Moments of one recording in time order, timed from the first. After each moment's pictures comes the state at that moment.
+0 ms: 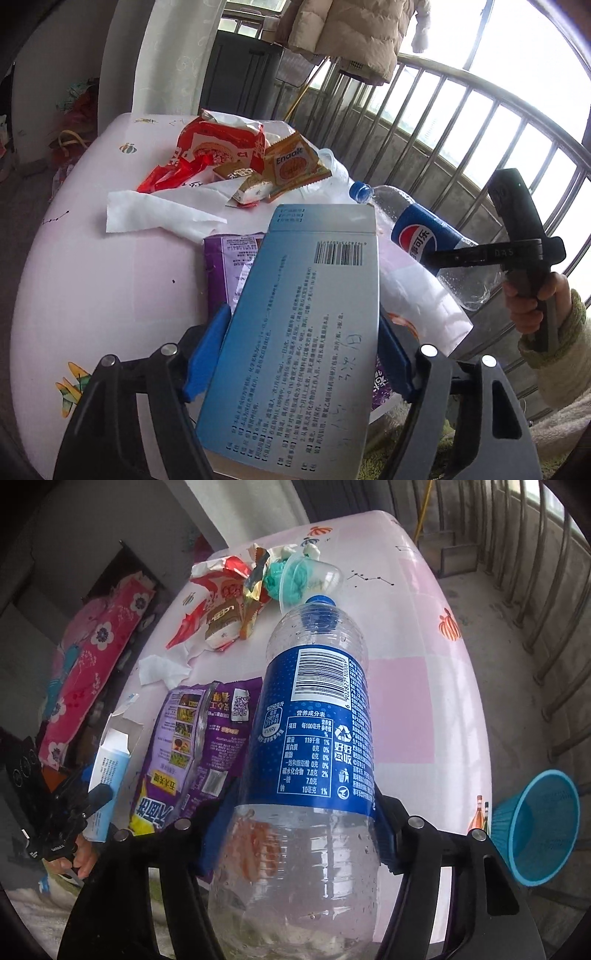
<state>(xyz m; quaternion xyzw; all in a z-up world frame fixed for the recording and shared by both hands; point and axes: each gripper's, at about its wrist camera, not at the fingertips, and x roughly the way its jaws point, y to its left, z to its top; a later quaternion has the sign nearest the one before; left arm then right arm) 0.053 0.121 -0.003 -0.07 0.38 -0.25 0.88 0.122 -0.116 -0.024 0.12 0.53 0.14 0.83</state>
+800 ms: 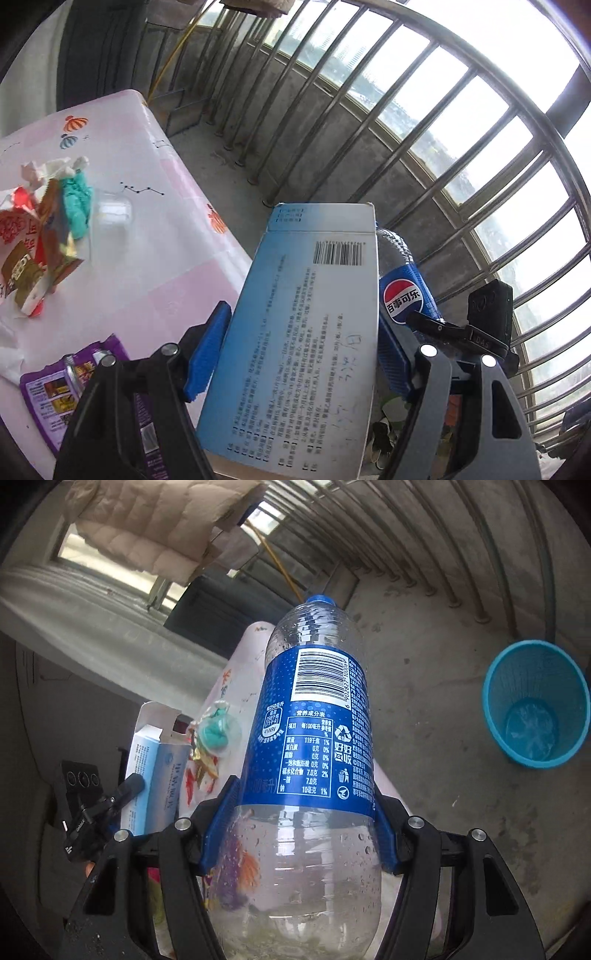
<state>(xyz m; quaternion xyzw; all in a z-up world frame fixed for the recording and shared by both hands) 0.166 -0.145 0.069 -0.01 0.50 -0.44 0.75 -0.008 -0.316 -0.041 0.48 0.34 -0.03 0.81</state>
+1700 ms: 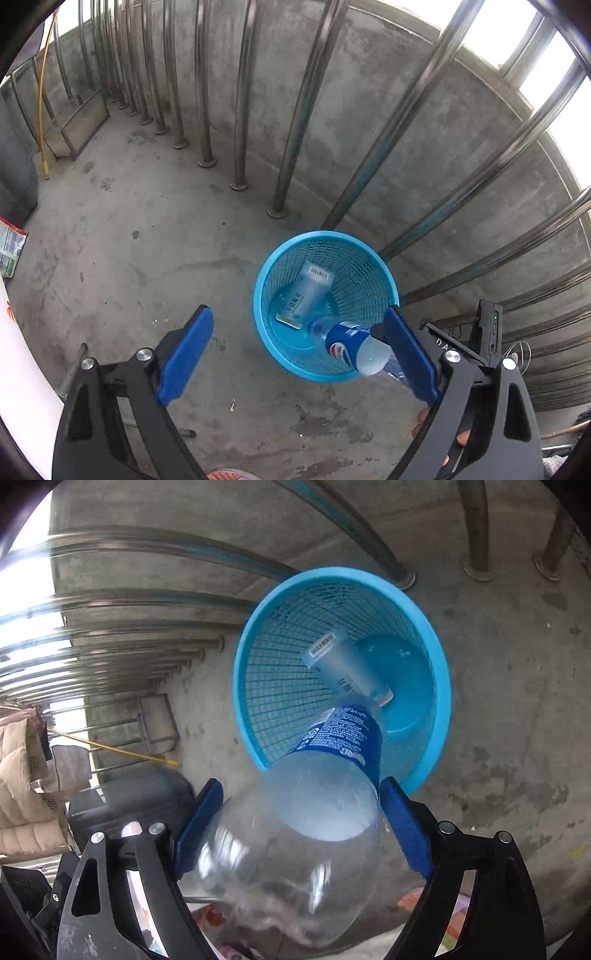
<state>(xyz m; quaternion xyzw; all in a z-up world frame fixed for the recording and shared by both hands) 0.154 -0.489 -0.095 0.19 0.51 -0.47 0.70 -0.044 -0.490 -0.271 0.71 0.27 -0.30 0.58</state>
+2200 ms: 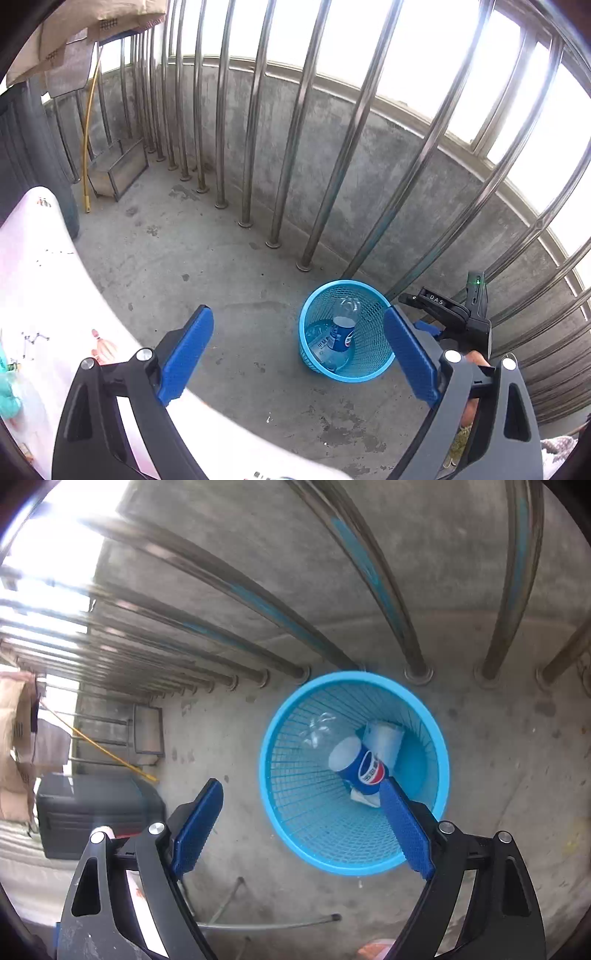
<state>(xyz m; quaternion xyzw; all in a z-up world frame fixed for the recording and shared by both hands) 0.177 -0.337 0.033 0.14 0.42 -0.48 0.76 -0.026 -0.504 -0.189 0.55 0.28 -0.37 0.69</state>
